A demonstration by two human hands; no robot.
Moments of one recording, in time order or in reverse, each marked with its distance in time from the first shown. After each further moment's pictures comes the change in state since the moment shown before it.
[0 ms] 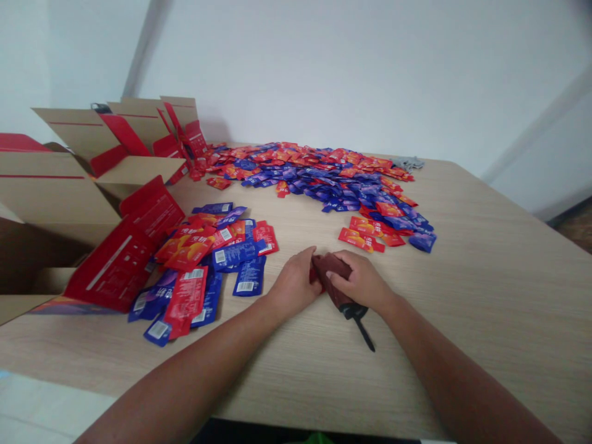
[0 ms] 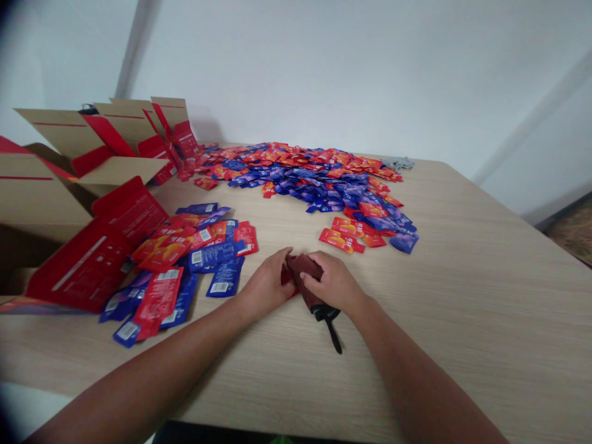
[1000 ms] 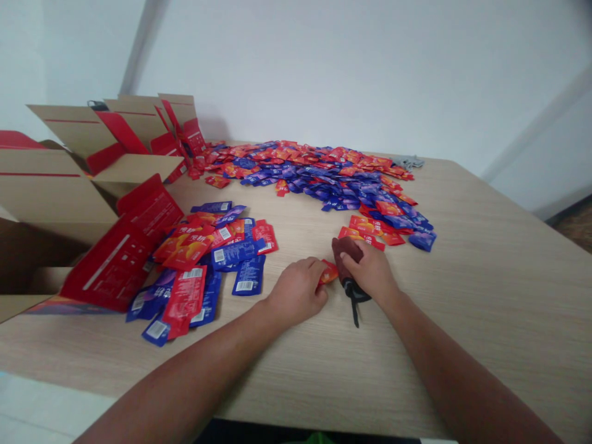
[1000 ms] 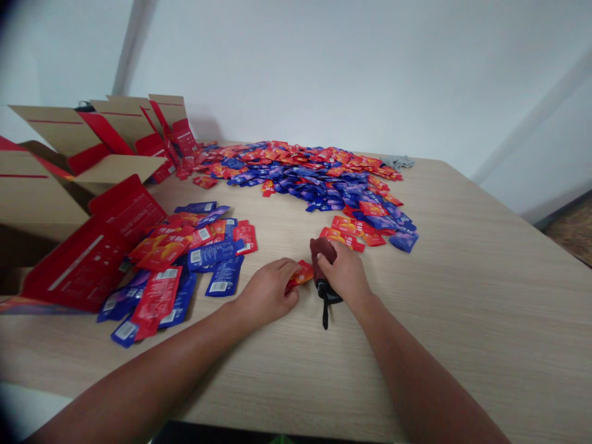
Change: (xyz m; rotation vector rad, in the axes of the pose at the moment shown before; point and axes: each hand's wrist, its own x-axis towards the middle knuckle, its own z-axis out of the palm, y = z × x) left_hand -0.012 0.025 -0.012 0.182 -0.133 0.151; right_hand 0.008 0.028 -0.004 -0.191 0.283 0.294
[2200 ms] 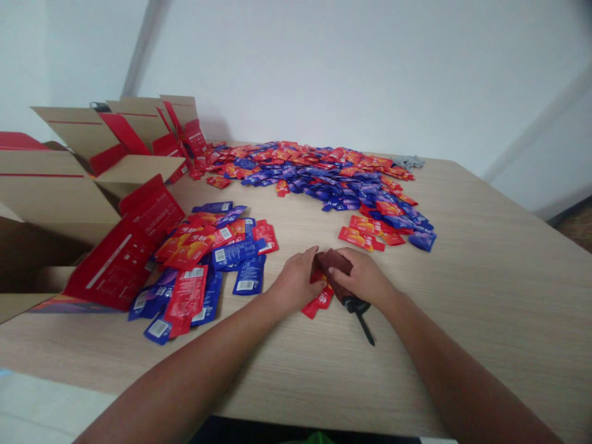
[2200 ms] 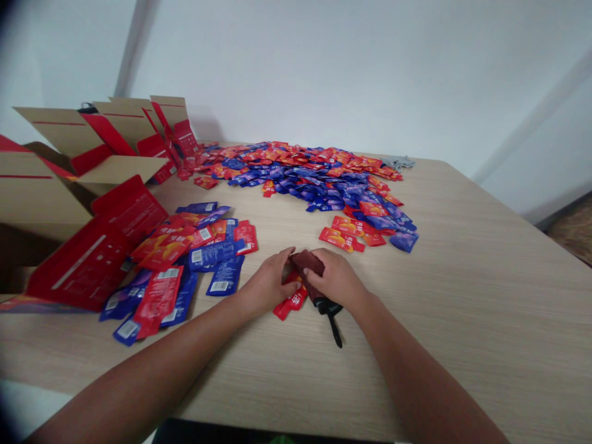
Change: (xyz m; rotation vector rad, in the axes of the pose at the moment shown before) left_hand 0.008 -0.032 0.023 -0.199 0.072 -0.157; right_hand -0.009 -0.016 -0.003 0.075 -0.267 -0.285
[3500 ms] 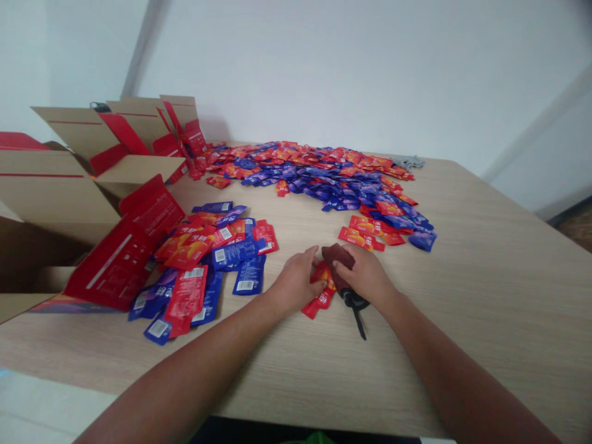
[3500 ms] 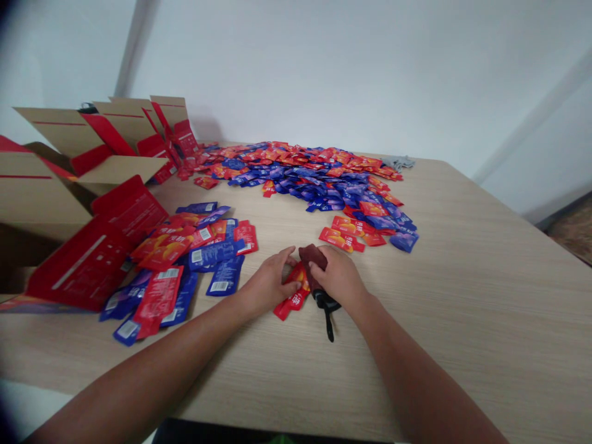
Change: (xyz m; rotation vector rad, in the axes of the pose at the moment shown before) left_hand 0.000 0.001 0.000 -0.058 0.007 -0.010; right_hand 0.002 0.001 -0.001 -0.057 0.081 0.135
